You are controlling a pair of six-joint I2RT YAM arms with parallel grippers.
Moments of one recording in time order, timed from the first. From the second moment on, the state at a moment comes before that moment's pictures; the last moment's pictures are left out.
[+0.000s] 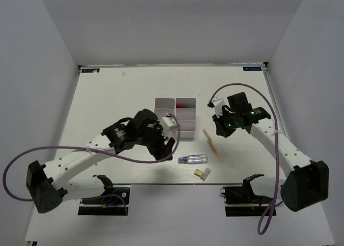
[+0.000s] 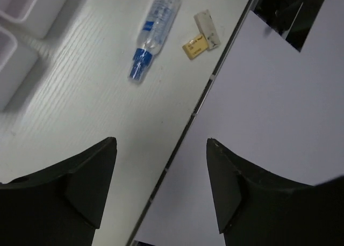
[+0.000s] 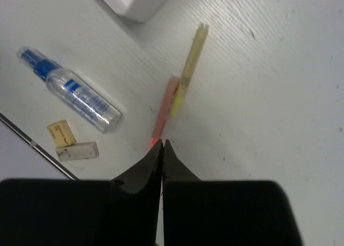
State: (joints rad) left arm -0.85 1.09 0.93 -0.63 0.37 -0.06; right arm 0.39 1.24 1.00 -0.81 -0.33 -0.34
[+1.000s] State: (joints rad) left arm -1.10 1.69 1.26 -0.65 0.17 0.23; right arm 0.22 0.88 0.76 -0.68 -0.43 -0.32
